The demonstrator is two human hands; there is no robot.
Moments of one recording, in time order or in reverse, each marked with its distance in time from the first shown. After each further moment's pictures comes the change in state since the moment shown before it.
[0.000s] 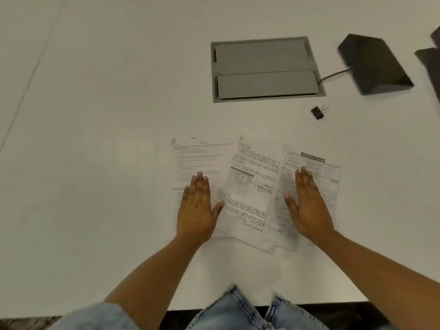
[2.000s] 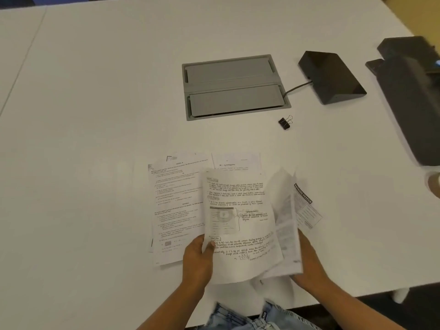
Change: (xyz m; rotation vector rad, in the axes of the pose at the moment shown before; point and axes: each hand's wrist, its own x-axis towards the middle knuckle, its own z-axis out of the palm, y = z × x) left_hand -0.058 0.079 0.000 -1.142 -0.099 -0.590; right_hand -0.095 0.015 -0.023 0.542 -0.117 0.207
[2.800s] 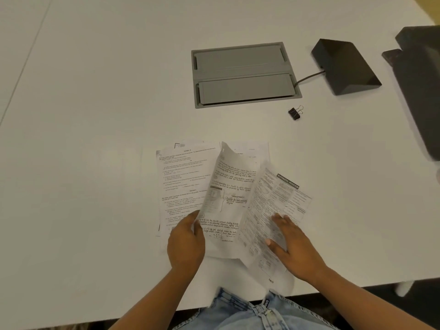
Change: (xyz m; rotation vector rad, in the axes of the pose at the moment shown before) left_hand 0.000 0.012 -0.034 0.476 0.290 0.294; right_hand 0.009 0.007 0.020 -0.413 -0.191 -0.082
